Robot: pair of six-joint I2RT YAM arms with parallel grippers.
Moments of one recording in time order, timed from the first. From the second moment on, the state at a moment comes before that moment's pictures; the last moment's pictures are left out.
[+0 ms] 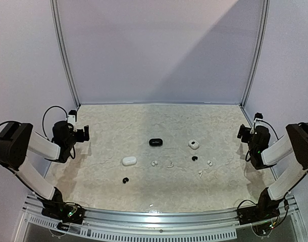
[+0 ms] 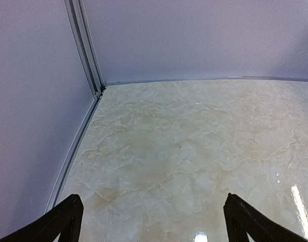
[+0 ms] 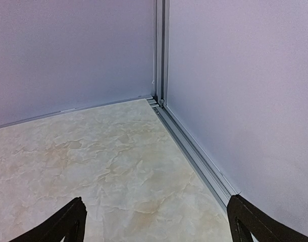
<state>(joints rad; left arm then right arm) -0.05 1.56 0.41 0.88 -0.15 0.08 0.06 1.58 0.32 1.08 0.41 0.09</state>
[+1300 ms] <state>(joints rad) -0.05 1.26 0.93 -0.15 0.34 -0.12 0.50 2.00 1.53 -0.74 -0.02 -0.09</state>
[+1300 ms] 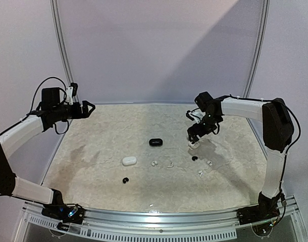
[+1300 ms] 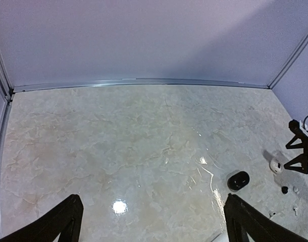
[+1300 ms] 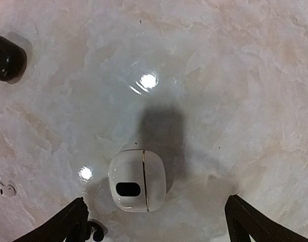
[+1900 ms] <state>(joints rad) -0.05 1.26 0.90 -0.15 0.34 -0.13 0.52 2.10 1.52 -0.74 -0.06 -0.04</state>
